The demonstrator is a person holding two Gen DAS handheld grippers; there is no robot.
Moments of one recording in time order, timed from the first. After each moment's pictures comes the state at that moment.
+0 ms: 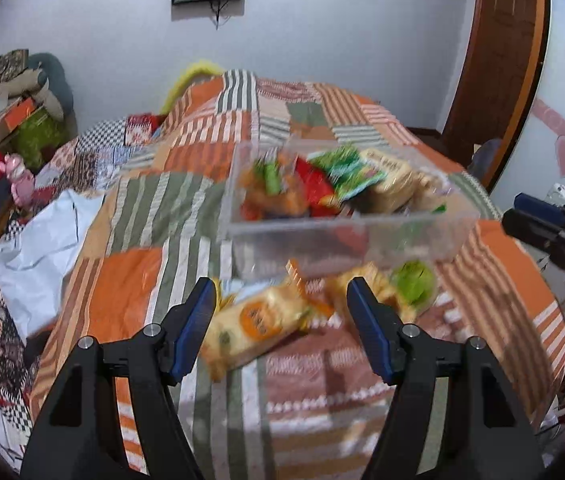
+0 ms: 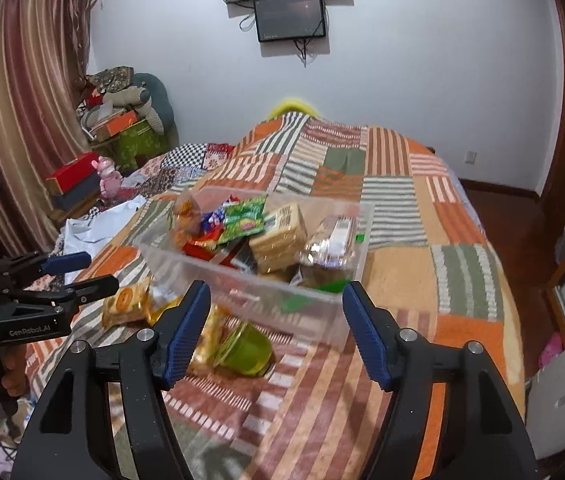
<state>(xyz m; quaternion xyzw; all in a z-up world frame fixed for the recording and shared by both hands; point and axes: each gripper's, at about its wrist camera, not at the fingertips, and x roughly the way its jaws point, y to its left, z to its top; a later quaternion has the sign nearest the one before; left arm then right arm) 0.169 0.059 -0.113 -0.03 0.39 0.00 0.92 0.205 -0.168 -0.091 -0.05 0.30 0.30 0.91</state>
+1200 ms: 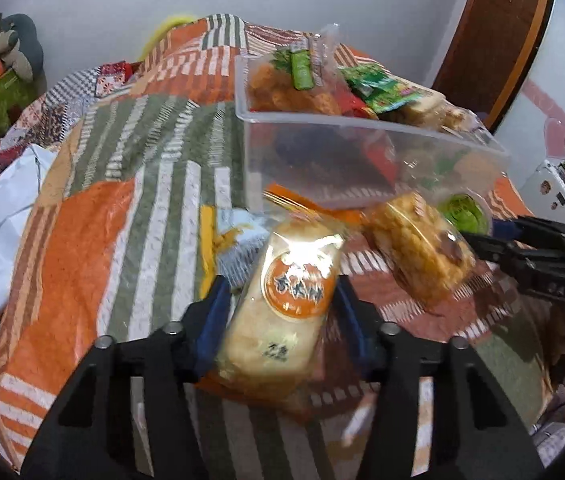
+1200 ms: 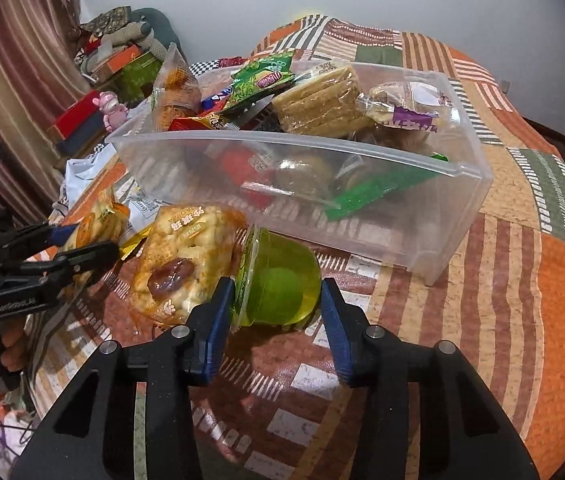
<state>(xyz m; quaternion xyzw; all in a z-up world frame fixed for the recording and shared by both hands) 0.180 0.086 -0.180 -0.06 0.45 -0.06 0.89 0.219 -0.134 -0.170 -0.06 0.42 0.32 0.84</state>
